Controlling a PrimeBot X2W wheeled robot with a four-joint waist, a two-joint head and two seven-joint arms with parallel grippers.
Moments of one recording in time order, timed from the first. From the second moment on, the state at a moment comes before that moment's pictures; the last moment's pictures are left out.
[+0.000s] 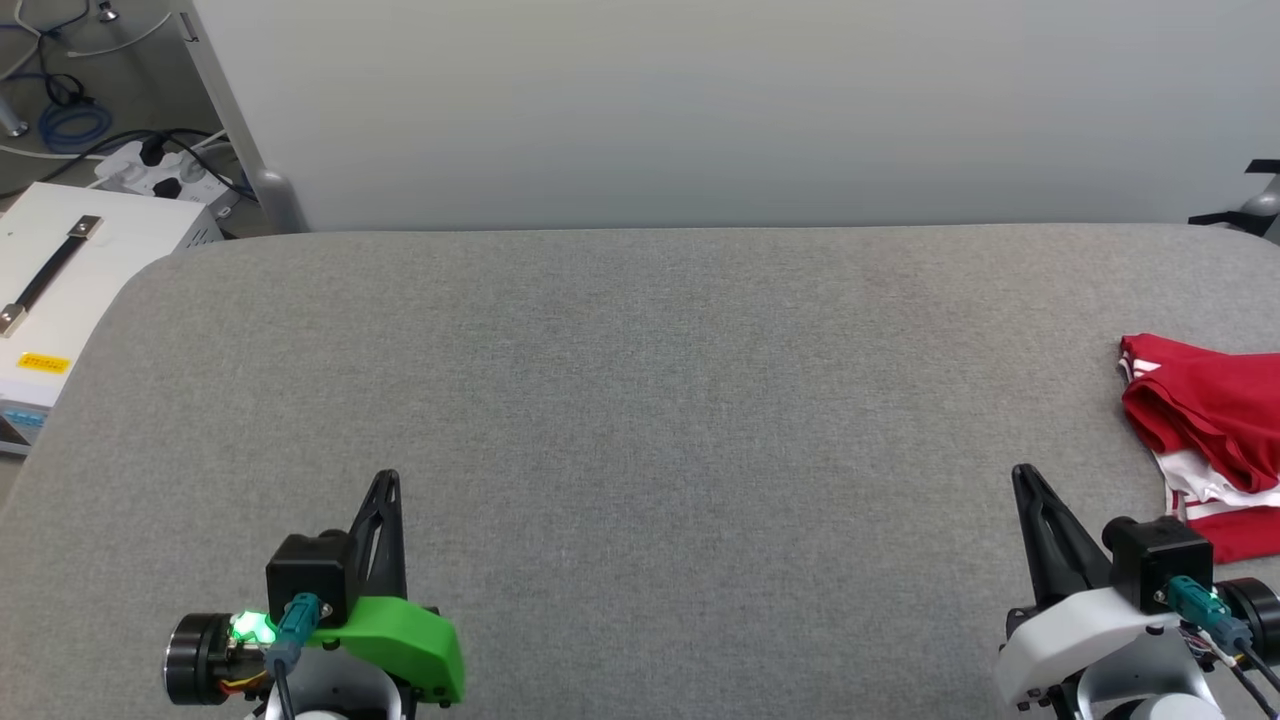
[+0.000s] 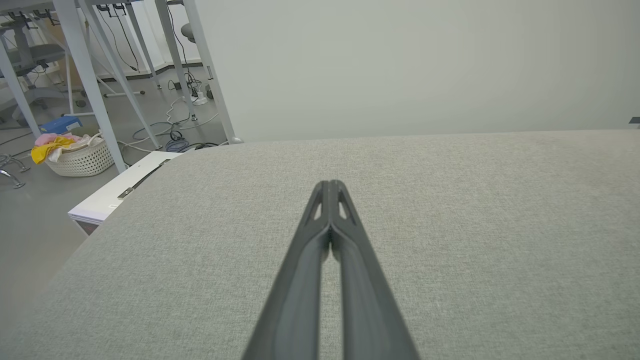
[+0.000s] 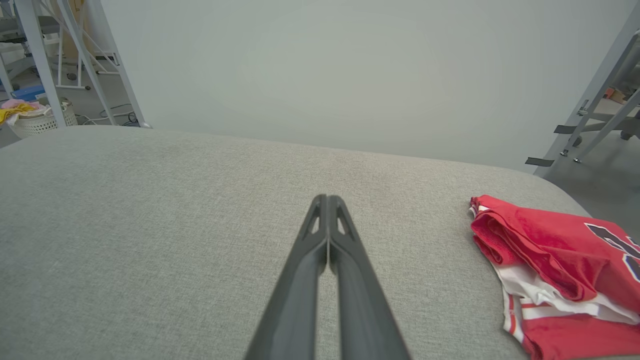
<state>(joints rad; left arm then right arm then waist) 0.03 0.06 -0.03 0.01 -0.02 0.01 -0.05 0.04 -0.06 0.00 -0.01 0.04 0.13 -0.05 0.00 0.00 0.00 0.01</state>
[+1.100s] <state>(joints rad) 0.02 0.05 0.00 0.00 -0.01 0.00 0.00 0.02 -0.05 0.00 0.00 0.01 0.13 0.00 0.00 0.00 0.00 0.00</state>
